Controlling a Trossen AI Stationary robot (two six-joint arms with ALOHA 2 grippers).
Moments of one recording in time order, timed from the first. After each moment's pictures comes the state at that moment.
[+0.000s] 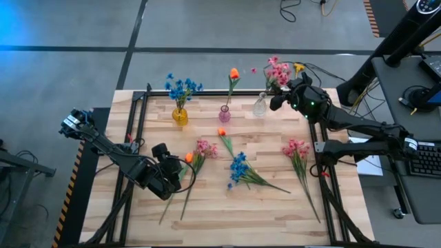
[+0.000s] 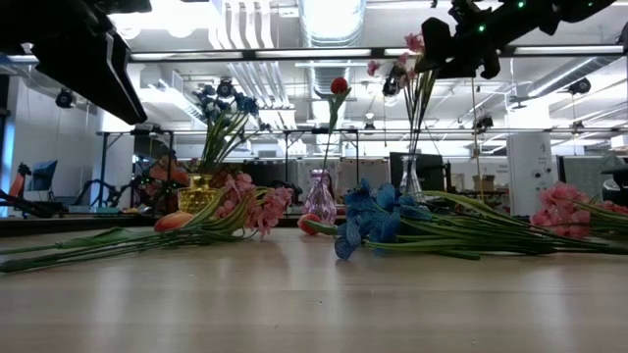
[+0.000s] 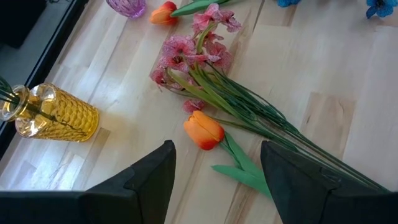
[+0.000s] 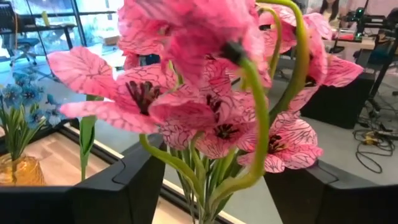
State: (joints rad) left arm -0.61 1.34 0.93 -0.95 -0.70 -0.84; right arm -0.49 0.94 0.72 0.10 0.48 0.06
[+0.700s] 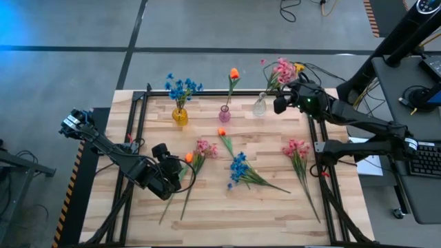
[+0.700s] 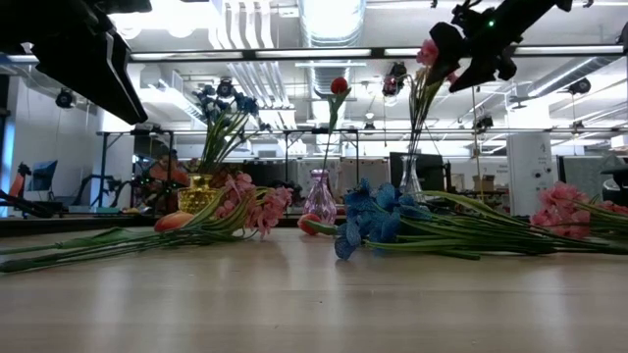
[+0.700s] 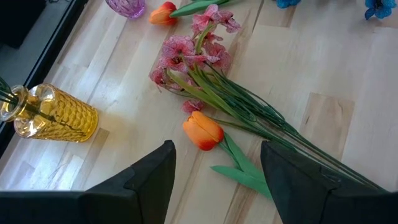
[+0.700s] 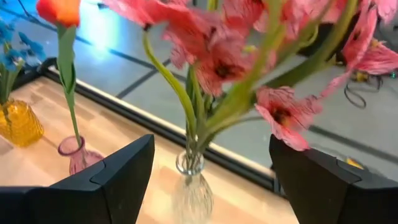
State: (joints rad) left arm -0.61 1.34 0.93 -0.95 -0.70 -0.84; right arm -0.48 0.94 0.87 -0.39 0.47 0.25
